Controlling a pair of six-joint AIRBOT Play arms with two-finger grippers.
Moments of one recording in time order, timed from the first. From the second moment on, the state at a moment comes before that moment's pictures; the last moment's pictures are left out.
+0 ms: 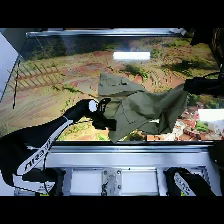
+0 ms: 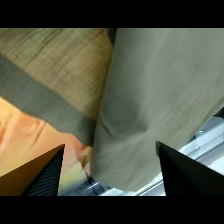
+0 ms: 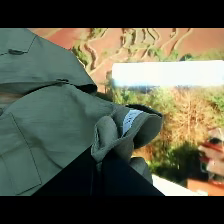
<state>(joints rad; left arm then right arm) -0.57 -1.61 1.08 1.03 -1.04 -1.61 -0.16 -0.92 1.19 -1.27 1.10 1.44</state>
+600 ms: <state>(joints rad) -0.46 -1.66 1.23 1.12 -1.03 -1.61 -0.14 -0.91 1.19 -1.27 1.11 1.43</state>
